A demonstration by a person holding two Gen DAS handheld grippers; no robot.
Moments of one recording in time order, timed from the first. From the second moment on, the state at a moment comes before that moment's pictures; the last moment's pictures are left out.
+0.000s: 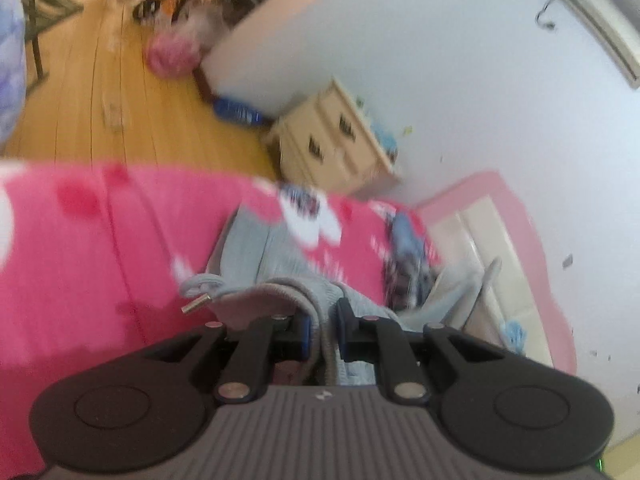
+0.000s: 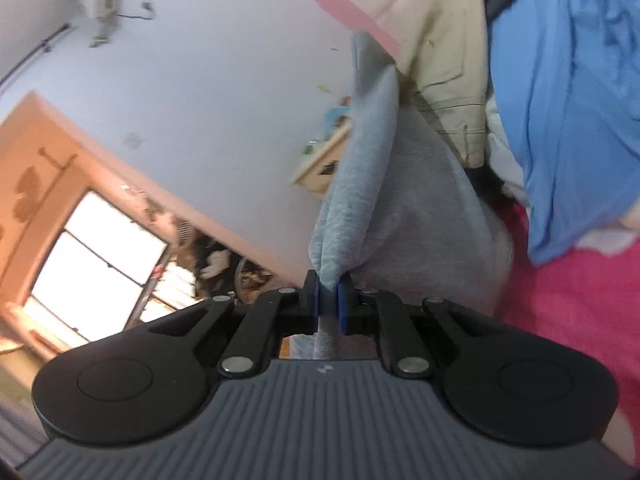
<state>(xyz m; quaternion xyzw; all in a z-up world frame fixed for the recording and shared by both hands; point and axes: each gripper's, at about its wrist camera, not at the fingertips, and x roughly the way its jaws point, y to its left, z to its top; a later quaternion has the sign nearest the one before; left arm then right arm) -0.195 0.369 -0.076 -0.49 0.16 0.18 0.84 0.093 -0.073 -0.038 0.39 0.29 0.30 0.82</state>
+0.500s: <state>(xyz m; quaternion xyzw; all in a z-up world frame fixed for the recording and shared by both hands) -0.178 0.390 -0.064 -0.44 0.19 0.22 0.85 -0.092 -0.060 -0.086 0.20 0.49 0.32 0.79</state>
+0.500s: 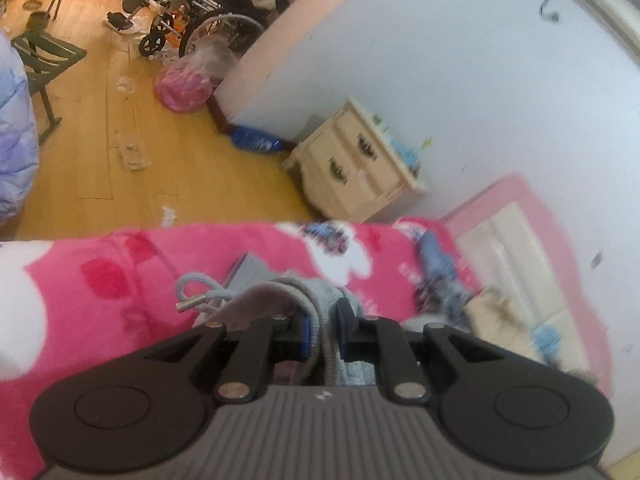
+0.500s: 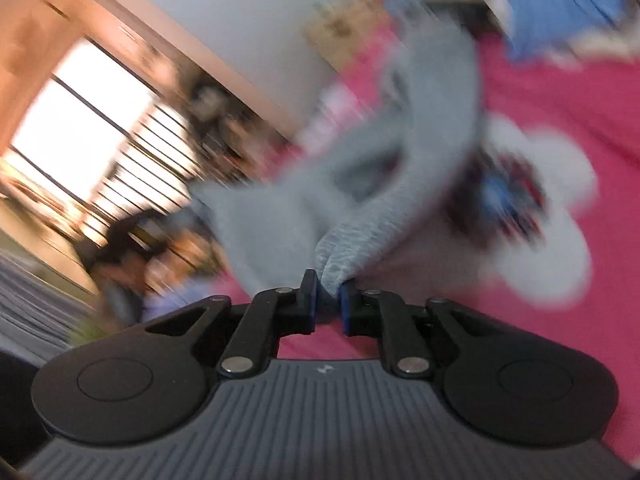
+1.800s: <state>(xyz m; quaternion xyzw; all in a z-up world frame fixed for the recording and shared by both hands) -0.152 0.211 -0.106 0.07 0.34 0.00 0.94 0.065 0.436 -0.115 -0.30 0.55 0.46 0.63</state>
